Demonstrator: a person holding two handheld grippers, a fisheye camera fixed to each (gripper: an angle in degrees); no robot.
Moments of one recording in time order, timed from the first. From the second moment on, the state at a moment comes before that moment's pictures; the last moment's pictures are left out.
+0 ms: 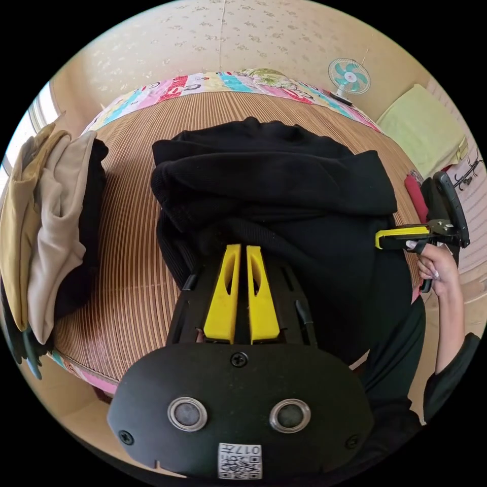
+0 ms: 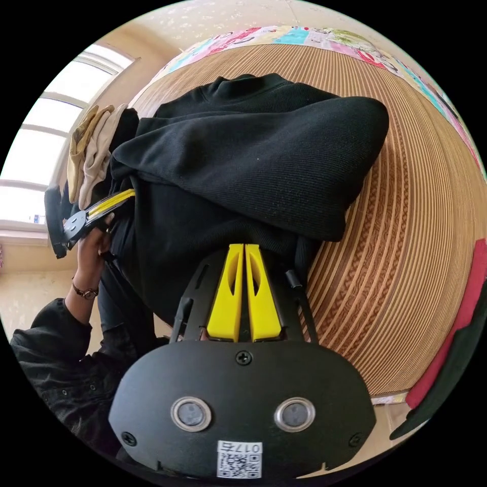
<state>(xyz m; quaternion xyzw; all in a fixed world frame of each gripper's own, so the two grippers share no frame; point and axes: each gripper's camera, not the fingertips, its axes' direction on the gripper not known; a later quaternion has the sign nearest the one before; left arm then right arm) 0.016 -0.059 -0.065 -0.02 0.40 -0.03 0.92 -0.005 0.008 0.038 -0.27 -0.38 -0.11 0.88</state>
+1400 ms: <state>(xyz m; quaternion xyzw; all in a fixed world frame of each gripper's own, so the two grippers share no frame) -0.170 0.177 -0.076 -0.06 0.61 -0.05 0.79 0.257 0.107 -0.091 -0.13 -0.41 0.09 0.90</state>
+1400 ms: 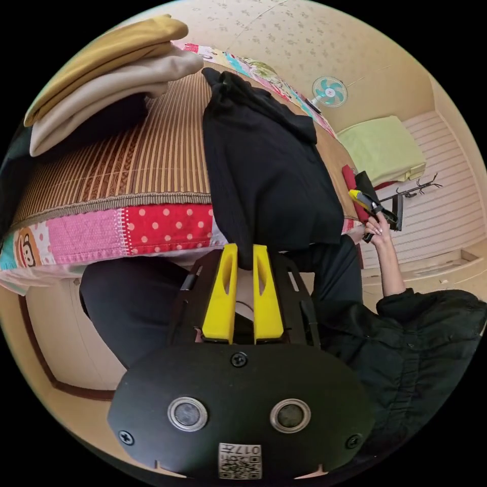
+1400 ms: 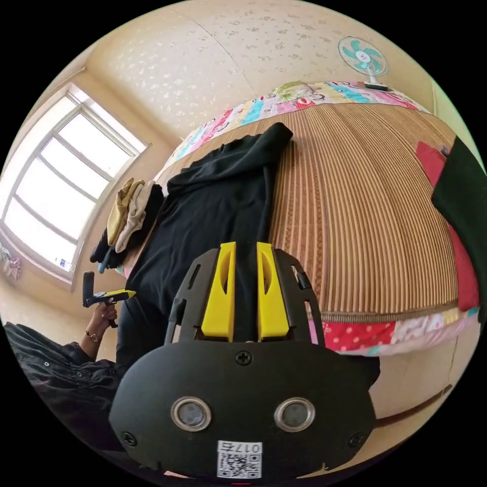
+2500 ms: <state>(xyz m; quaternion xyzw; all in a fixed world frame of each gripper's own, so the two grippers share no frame) -0.347 0.124 -0.098 0.09 0.78 -0.22 0.58 0.429 0.048 -0.170 -0.07 -0.74 0.19 0.64</state>
